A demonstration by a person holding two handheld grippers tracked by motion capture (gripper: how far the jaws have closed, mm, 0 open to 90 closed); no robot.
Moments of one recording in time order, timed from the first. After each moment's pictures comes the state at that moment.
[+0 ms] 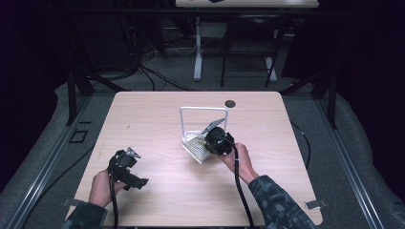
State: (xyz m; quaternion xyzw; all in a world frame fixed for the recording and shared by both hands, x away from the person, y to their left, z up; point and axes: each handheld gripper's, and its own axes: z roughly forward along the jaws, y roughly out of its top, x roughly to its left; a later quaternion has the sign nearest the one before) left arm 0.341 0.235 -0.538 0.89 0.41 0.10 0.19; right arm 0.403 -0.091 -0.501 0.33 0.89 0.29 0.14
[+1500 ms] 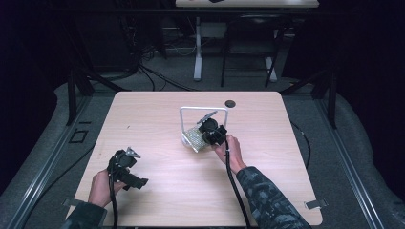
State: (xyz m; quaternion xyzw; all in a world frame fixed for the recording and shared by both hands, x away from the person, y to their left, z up) left arm 0.342 0.236 -0.538 0.89 0.41 0.10 0.20; right arm 0.447 -0.073 -0.521 0.37 0.87 0.27 0.19
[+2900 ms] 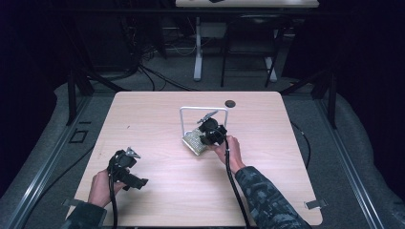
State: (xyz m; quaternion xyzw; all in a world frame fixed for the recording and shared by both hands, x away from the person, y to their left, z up) left arm 0.341 0.236 -0.538 0.89 0.41 0.10 0.20; right arm 0.450 -0.074 -0.523 0.38 0.86 0.28 0.18
